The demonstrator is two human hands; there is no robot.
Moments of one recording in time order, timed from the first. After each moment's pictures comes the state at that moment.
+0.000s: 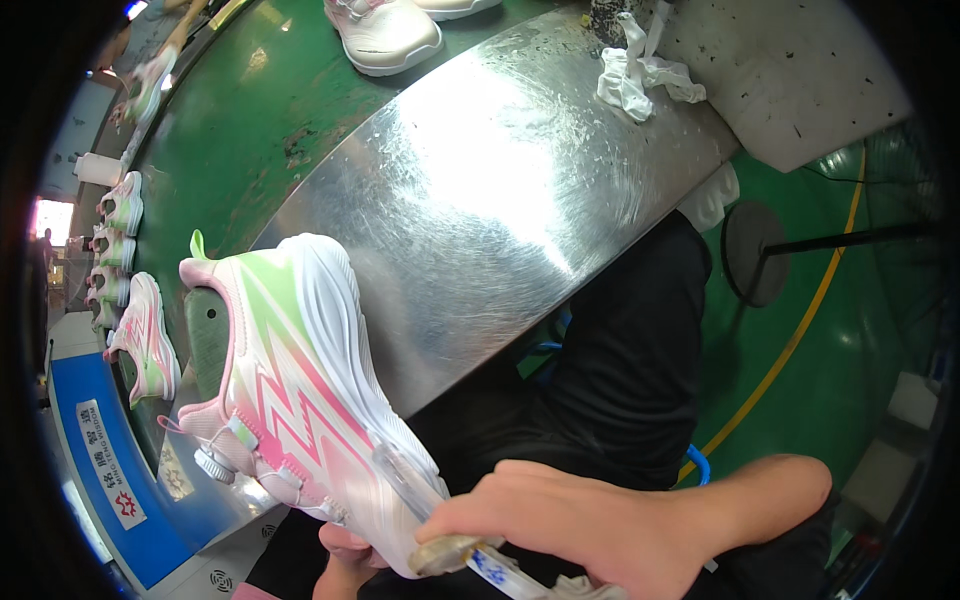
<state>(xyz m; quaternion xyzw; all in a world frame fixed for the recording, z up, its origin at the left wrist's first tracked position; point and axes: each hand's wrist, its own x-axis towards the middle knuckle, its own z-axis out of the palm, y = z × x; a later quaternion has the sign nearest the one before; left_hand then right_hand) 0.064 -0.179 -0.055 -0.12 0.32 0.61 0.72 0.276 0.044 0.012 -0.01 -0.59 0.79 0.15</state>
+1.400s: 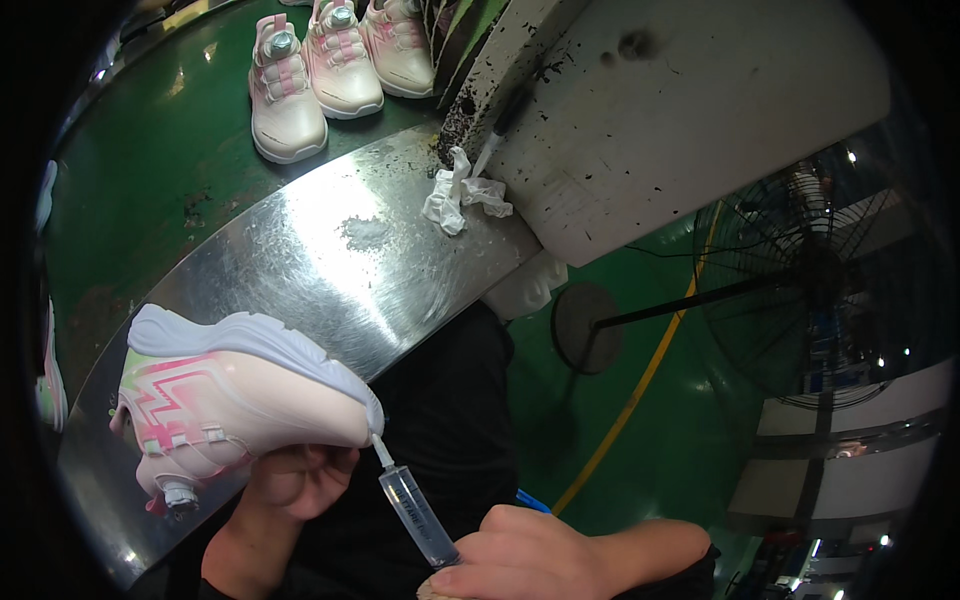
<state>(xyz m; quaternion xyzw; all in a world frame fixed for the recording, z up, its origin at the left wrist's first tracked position) 0.118 -0.012 -0.062 0.00 0.11 0.62 0.77 0.337 0.032 0.080 -0.11 -0.84 0.47 0.24</state>
